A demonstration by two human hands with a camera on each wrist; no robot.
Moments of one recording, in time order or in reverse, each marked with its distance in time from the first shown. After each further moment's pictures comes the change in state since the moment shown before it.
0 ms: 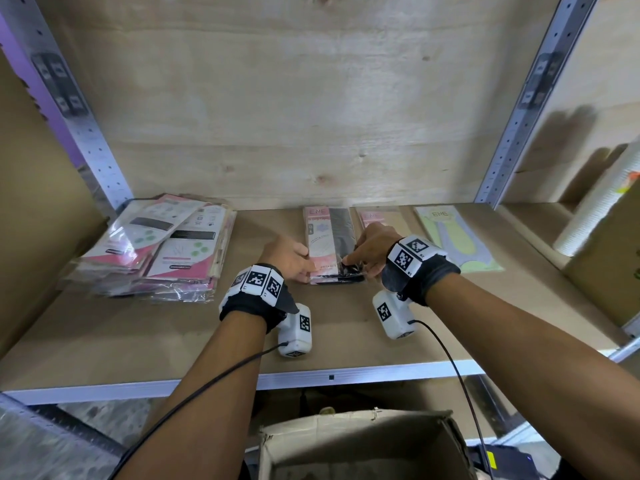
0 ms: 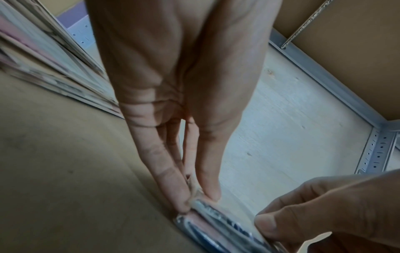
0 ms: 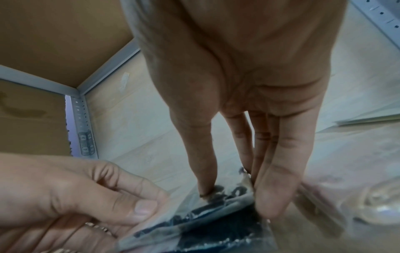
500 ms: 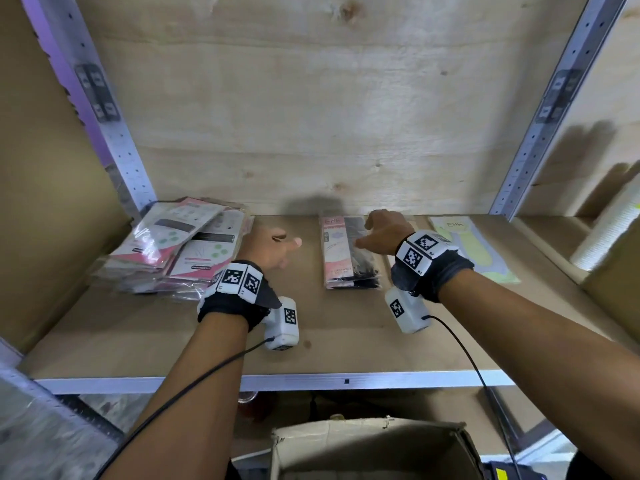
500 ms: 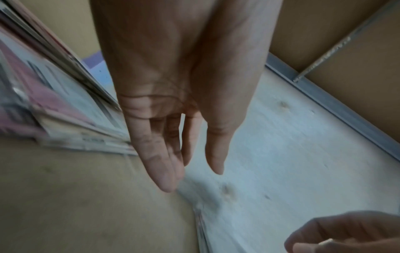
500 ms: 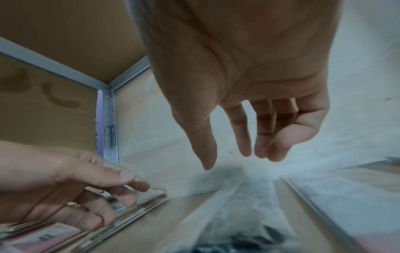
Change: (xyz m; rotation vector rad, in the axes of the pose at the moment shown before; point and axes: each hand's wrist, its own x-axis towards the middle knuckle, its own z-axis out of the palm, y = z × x) left_hand -0.020 -0.002 -0.059 0.087 0.254 0.087; right_hand -0.003 -0.025 -0.010 -0.209 0.213 -0.189
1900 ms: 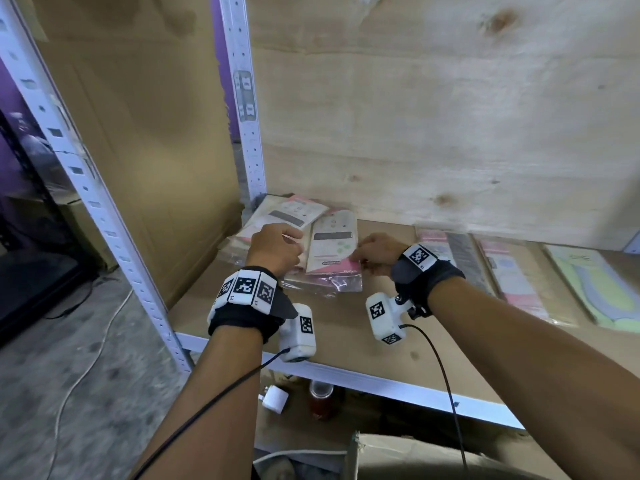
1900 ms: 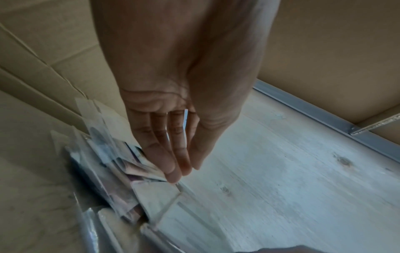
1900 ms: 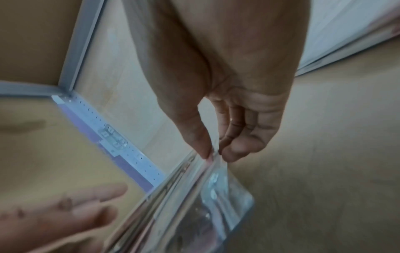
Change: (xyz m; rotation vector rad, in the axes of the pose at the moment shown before) left_hand -0.047 -0.069 -0.130 -0.019 0.275 -0.062; right_hand 0.009 -0.155 0.090 0.631 -0.394 0.006
